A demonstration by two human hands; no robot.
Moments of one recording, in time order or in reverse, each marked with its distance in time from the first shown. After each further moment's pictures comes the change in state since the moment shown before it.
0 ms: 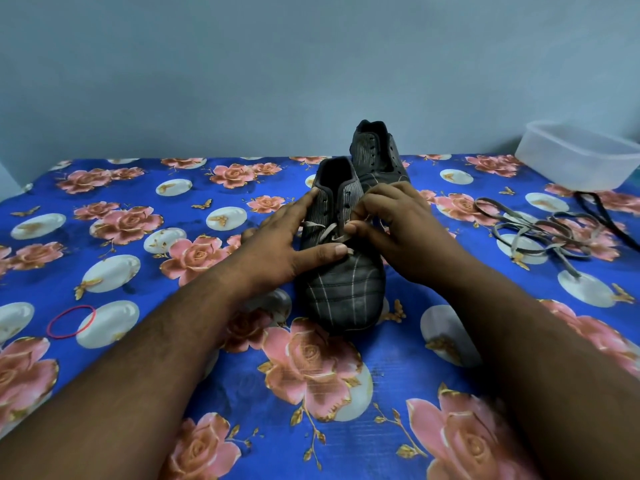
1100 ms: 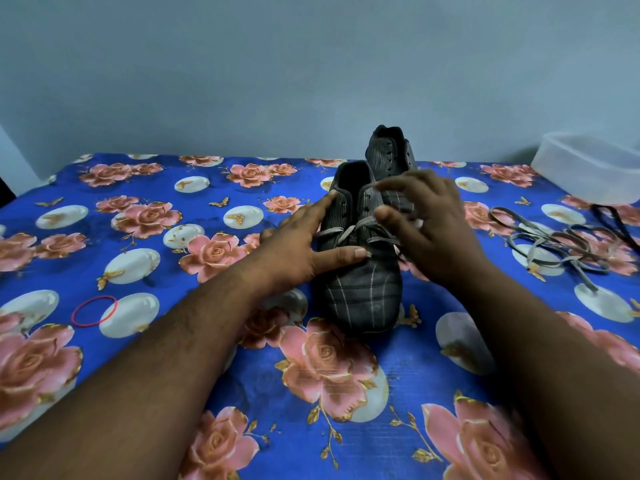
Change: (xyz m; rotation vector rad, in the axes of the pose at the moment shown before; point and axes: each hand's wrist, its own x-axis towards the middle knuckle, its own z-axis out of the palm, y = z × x) left_hand -0.001 0.002 -0.001 -0.020 -0.018 -0.023; right_hand -0.002 -0.003 -0.008 0.006 0.146 0.095
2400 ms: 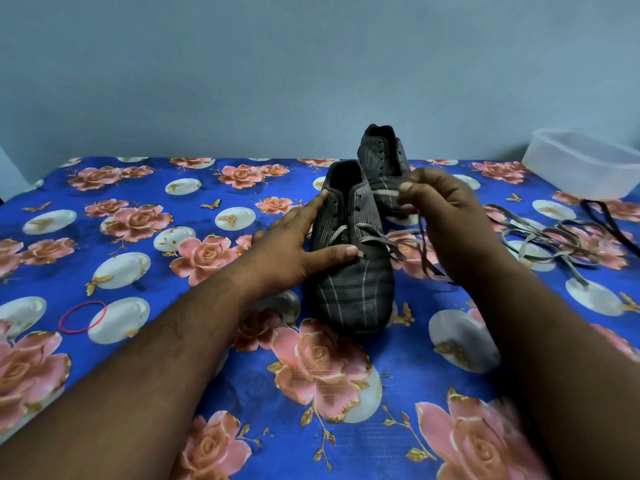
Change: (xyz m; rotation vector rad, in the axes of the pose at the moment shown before) left_hand 0.000 -0.003 0.001 -0.021 0.000 0.018; right_hand 0.005 -0.014 -0.021 0.757 0.021 0.325
